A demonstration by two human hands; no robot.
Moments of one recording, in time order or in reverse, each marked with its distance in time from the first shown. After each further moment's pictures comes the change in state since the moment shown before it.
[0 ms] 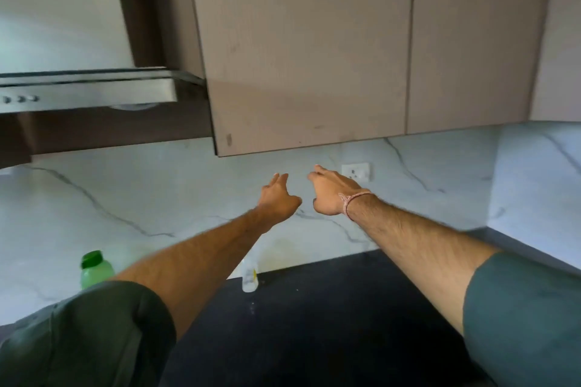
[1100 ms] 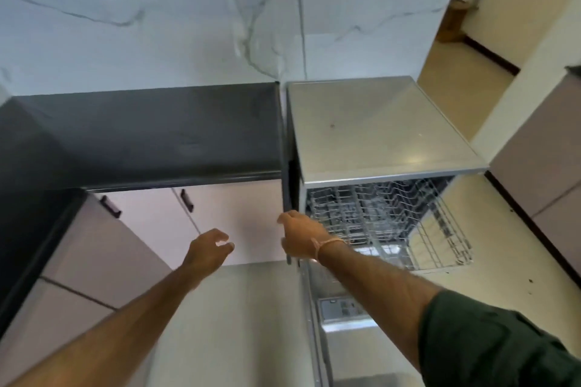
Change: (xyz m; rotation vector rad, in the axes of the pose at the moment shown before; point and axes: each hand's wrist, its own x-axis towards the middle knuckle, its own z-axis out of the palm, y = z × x) left_hand -0.513 0.132 0.401 -0.010 -1.249 0.474; right_hand -0.748 0.117 0.165 0.365 -0.155 1.407
